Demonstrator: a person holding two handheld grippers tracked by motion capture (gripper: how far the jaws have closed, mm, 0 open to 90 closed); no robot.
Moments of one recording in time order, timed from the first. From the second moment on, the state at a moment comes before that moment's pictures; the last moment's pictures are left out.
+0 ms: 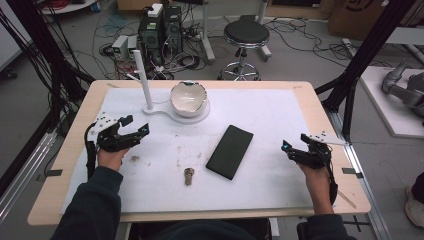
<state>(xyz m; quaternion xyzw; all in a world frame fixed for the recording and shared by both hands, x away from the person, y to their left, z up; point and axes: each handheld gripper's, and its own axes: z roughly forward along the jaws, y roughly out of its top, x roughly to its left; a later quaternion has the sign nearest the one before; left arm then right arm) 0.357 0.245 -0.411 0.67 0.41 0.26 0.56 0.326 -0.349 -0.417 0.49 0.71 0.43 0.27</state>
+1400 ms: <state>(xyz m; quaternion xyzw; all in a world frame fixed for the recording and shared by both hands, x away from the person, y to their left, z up) 0.335 0.170 -0.425 0.78 0.28 0.12 0.55 0.329 -0.344 -0.416 0.49 0.71 0.44 0.27</state>
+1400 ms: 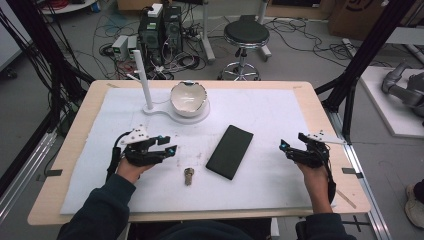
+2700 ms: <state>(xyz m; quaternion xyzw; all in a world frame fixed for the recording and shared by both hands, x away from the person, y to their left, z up) 0.324 0.148 -0.429 0.83 0.27 0.09 0.49 0.328 -0.346 -0.416 0.49 0.71 0.43 0.27</state>
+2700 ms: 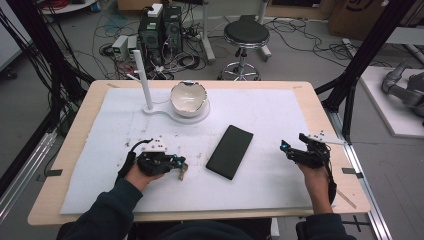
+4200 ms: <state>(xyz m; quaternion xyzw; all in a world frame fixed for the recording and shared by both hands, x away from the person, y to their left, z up) 0.341 0.170 -0.438 0.81 0.29 0.06 0.50 0.331 -0.343 -0.418 0.49 0.71 0.43 0.26</state>
